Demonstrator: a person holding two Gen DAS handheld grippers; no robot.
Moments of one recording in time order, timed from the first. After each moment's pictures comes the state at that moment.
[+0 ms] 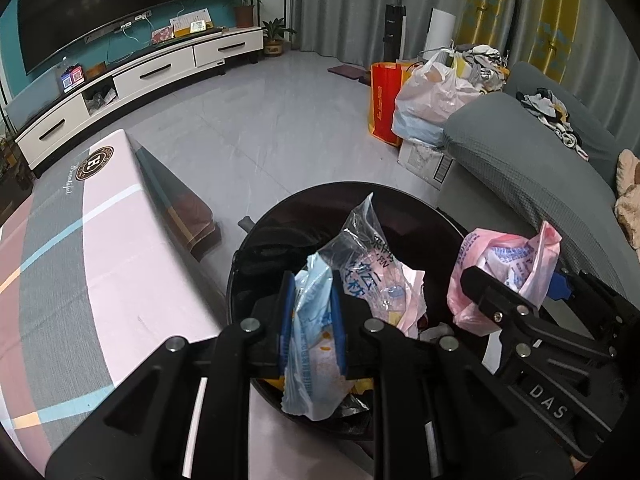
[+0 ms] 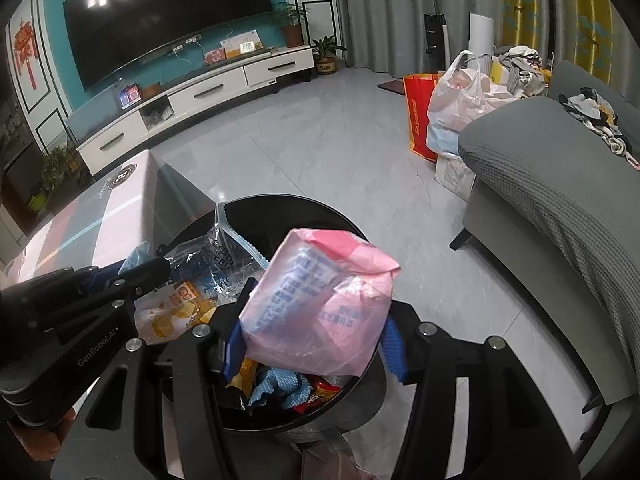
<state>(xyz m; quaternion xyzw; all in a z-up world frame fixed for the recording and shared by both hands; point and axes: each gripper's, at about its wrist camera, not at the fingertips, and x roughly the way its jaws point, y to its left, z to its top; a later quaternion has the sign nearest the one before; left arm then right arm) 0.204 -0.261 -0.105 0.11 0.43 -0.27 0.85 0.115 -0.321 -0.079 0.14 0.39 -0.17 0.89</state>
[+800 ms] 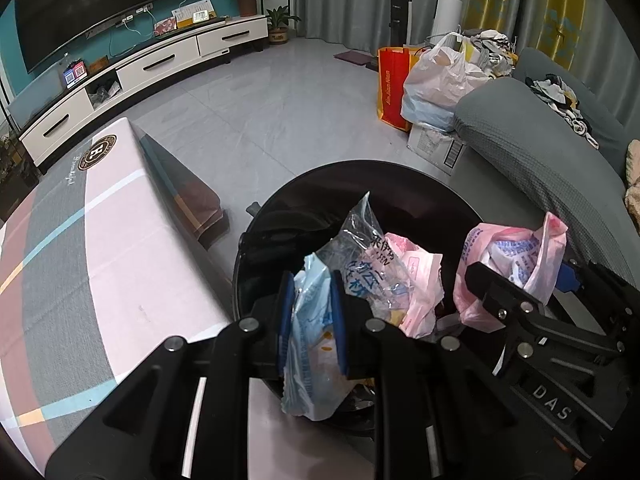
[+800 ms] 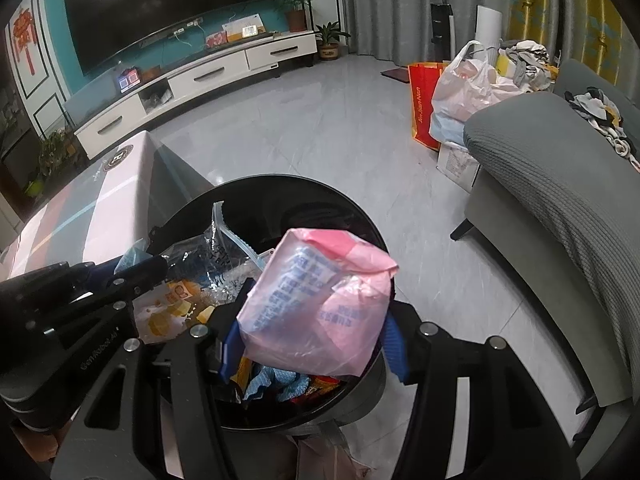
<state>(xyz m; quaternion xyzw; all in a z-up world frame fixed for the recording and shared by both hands) 0.205 -0.263 -0.117 0.13 0.44 -0.26 0.85 0.124 -0.323 -0.091 0.13 0.42 -0.17 0.88</state>
